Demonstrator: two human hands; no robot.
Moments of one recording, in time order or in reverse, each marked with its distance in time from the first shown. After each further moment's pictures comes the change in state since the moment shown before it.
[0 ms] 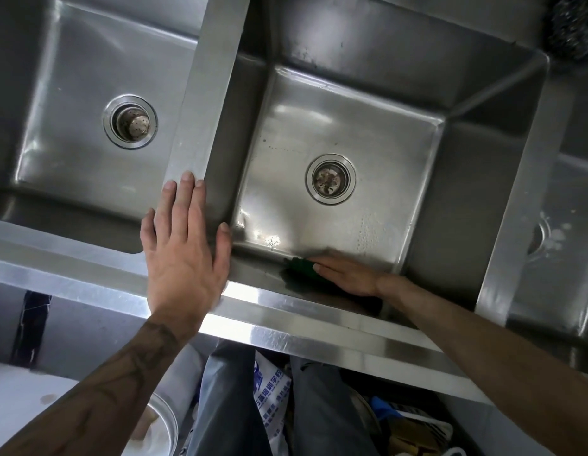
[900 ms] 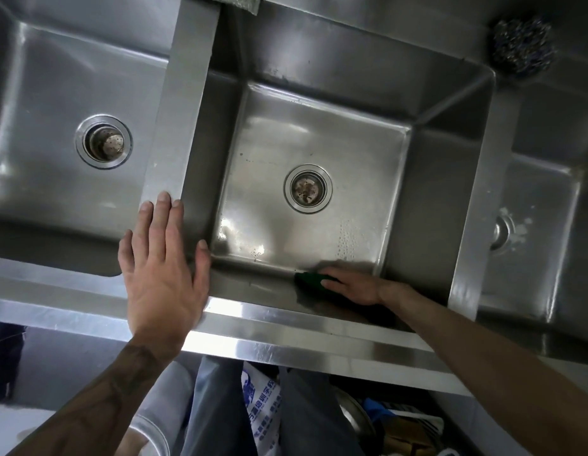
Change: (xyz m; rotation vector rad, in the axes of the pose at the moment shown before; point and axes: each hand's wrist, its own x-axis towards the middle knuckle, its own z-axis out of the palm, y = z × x) left_hand -0.001 -0.001 0.000 -0.040 0.024 0.027; right_hand -0.028 0.027 -0.010 -0.042 0.031 0.093
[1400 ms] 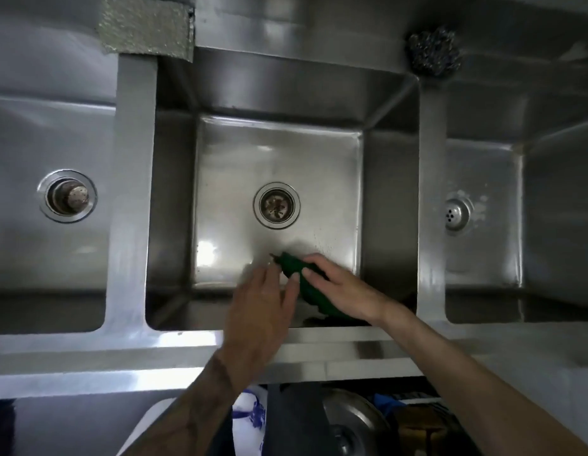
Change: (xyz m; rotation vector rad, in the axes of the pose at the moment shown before) left_hand -0.015 0.109 0.034 -0.374 -0.530 0.209; right_hand -0.062 -0.067 -0.006 0.676 0.425 -0.033
